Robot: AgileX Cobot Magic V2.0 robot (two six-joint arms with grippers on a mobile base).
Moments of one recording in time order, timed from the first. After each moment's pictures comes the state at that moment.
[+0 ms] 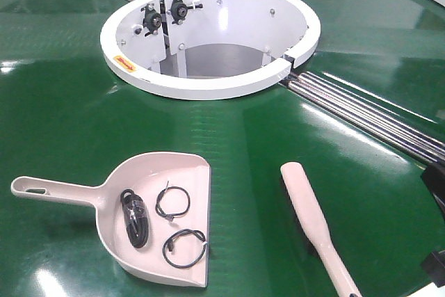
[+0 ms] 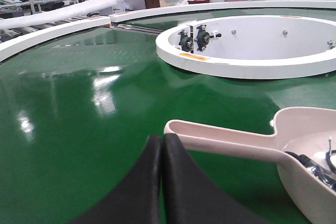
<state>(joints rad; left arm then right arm) 0.01 -0.01 0.03 -0.03 0.16 0.10 0.31 0.40 -0.27 0.06 0.01 0.00</state>
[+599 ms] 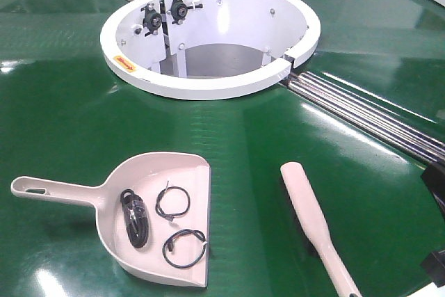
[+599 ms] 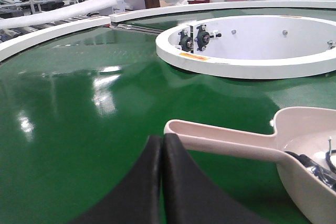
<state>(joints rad) 0.01 -0.01 0.03 -0.03 0.16 0.10 0.31 0.40 -0.27 0.06 0.01 0.00</state>
